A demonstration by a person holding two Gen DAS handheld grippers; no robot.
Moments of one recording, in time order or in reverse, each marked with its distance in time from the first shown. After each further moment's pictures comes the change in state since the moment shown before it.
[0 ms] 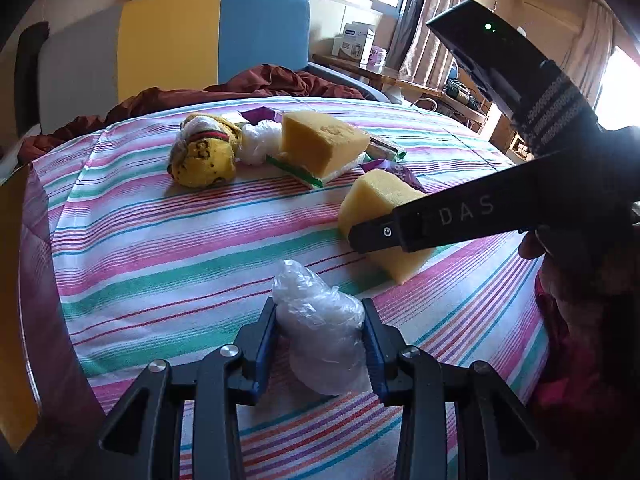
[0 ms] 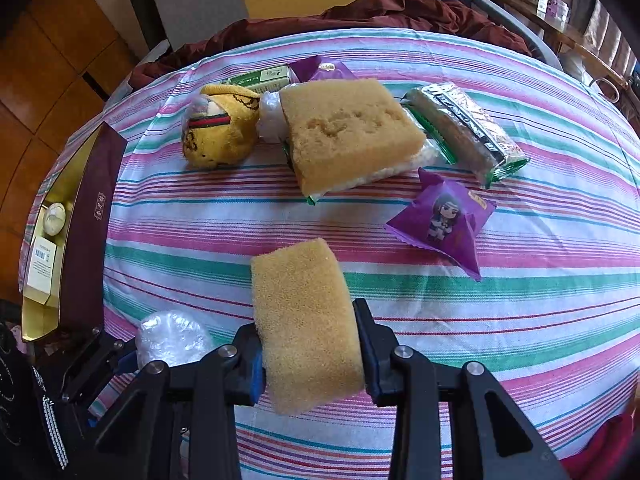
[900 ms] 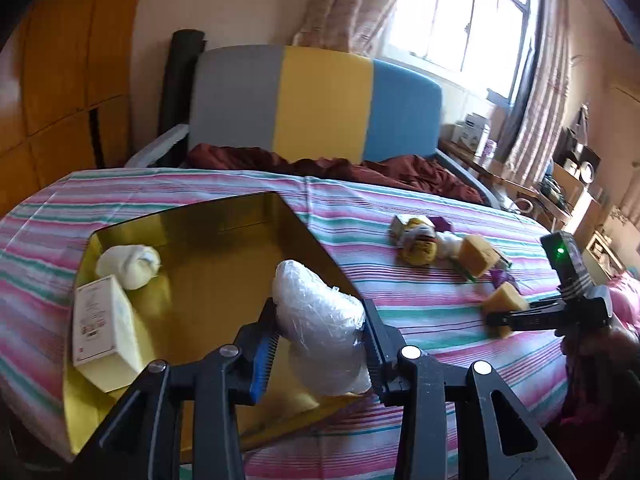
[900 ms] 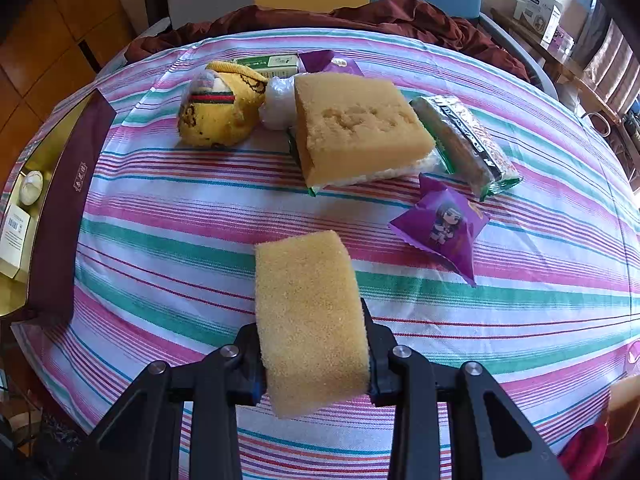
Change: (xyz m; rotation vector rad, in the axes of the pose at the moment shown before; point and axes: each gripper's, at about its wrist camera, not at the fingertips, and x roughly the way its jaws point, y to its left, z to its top) left arm -0.169 0.143 -0.024 -0.290 -0.234 0.329; right arm 0.006 0.017 -0.003 -0.096 0.005 -0.124
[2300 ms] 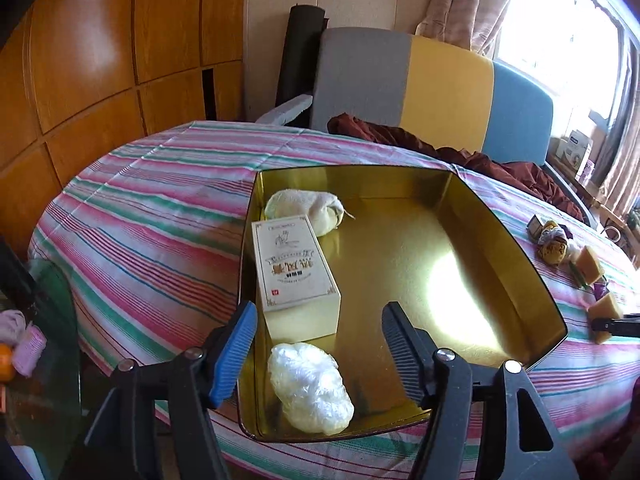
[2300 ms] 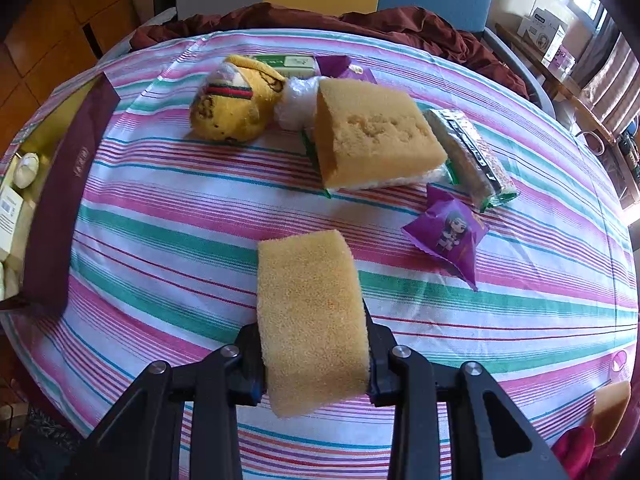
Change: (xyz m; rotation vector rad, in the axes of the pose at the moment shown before) left arm -0.021 0.108 -0.038 -0.150 0.045 0.320; right arm -0.008 0.017 0.000 -0.045 -0.016 -0.034
